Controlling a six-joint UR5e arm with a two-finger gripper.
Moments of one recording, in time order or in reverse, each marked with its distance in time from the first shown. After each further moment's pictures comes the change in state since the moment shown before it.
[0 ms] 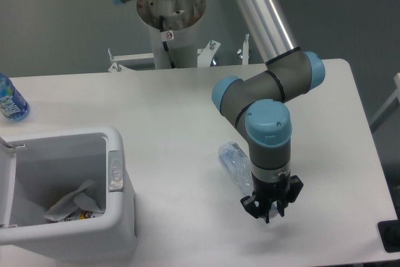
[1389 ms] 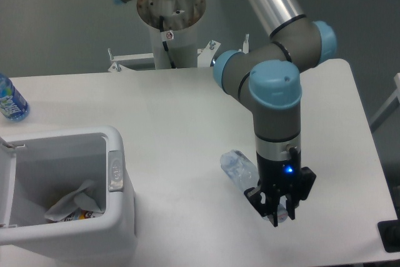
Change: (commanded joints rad) arm 0.011 0.084 0.165 0.003 -0.101 -0.069
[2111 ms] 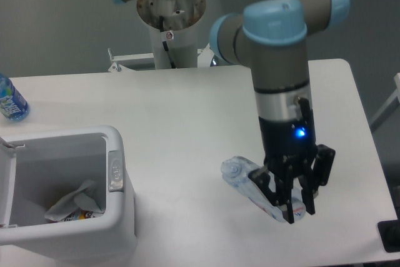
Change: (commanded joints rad) arm -0.063 0.129 0.068 0.049 -0.002 -0.040
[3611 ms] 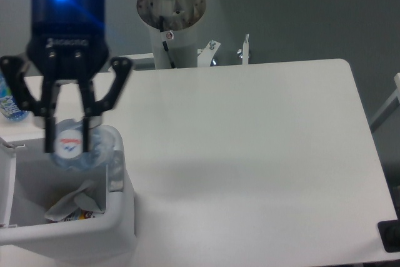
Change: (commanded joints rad) arm -0.364 0.098 0.017 0.086 -0.003 -0.017
